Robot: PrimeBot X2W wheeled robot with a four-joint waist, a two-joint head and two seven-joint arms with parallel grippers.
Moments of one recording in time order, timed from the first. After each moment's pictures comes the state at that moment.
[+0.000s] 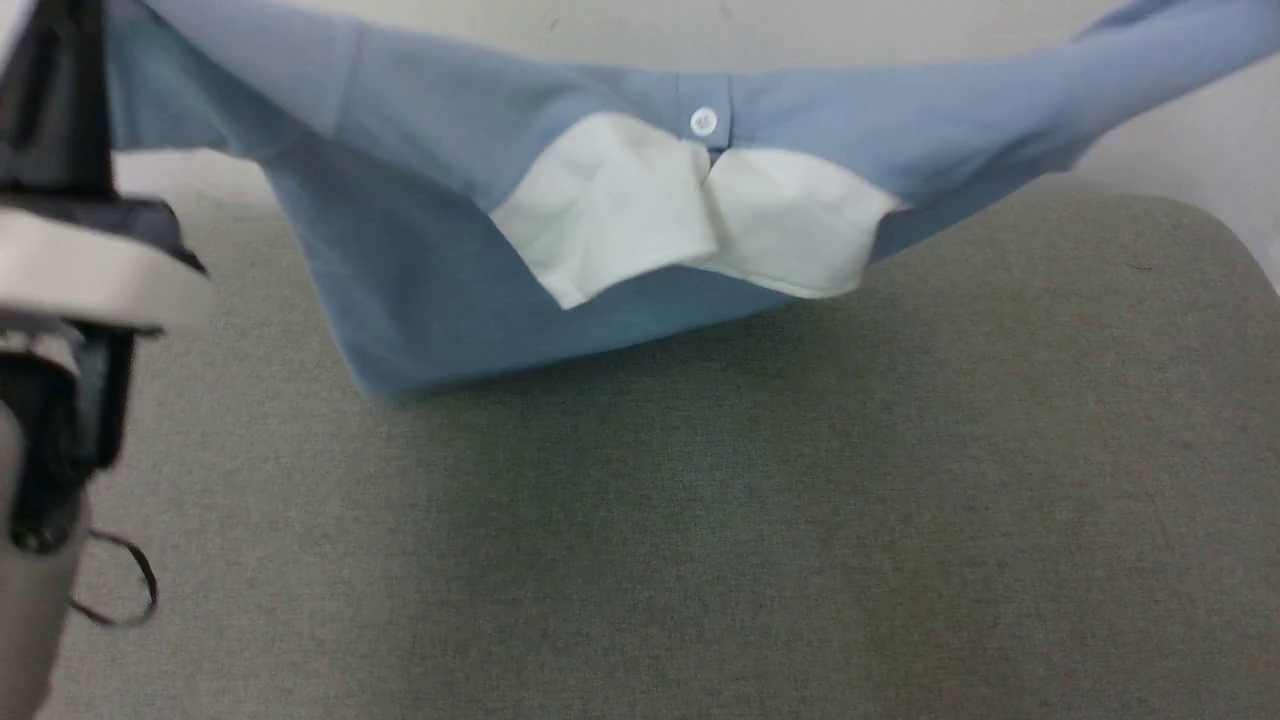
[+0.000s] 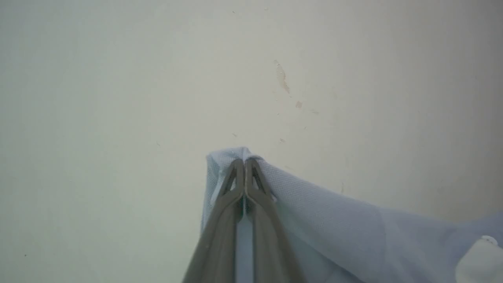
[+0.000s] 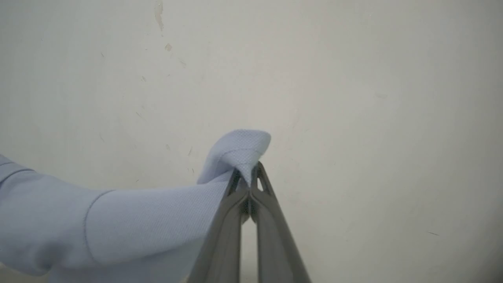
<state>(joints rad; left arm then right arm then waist) -0.51 0.63 -0.18 -0.31 -0.47 0.27 0.13 -0.56 -0.42 -0.03 -0.20 0.33 0.13 0.44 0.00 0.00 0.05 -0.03</state>
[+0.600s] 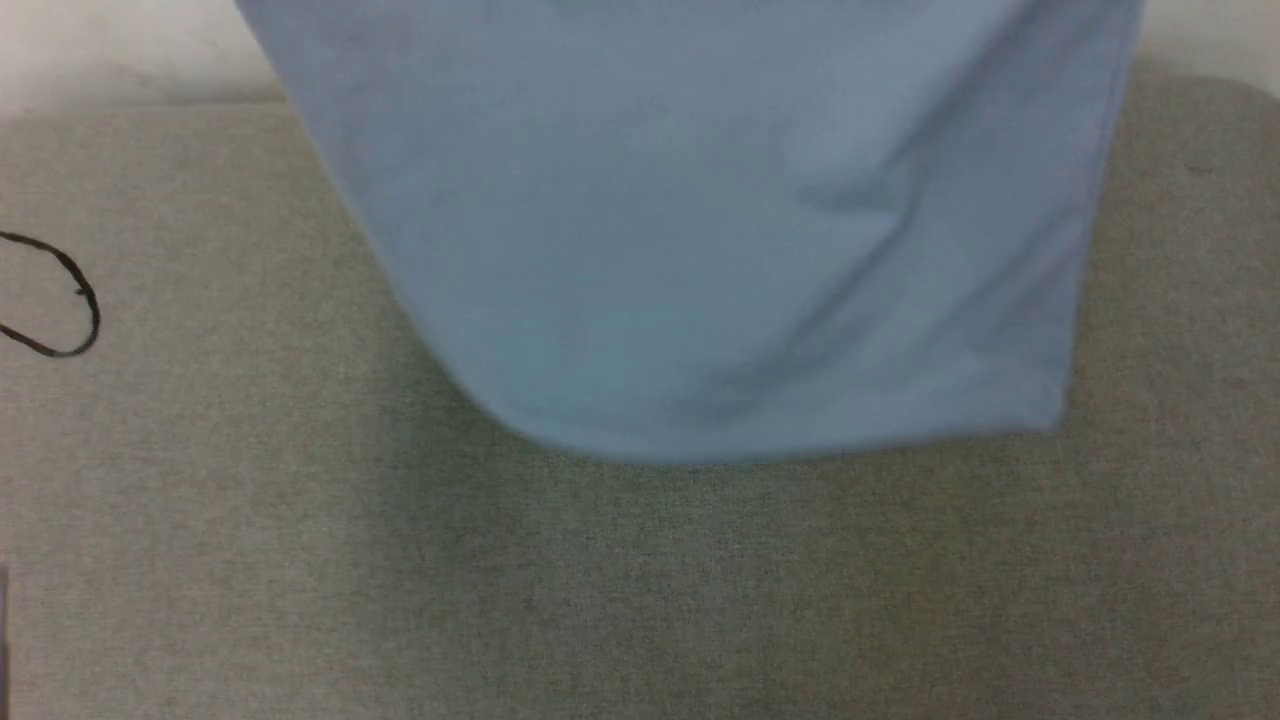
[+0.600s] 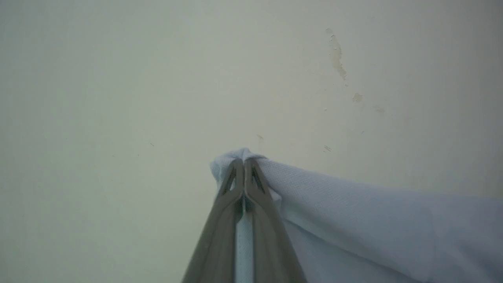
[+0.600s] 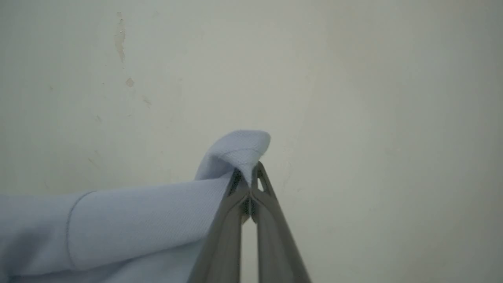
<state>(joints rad) -1.16 0.55 -0.25 0.34 -0.48 0.10 0.06 -1.20 -0.45 0.11 0.25 0.31 0.13 0.27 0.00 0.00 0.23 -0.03</state>
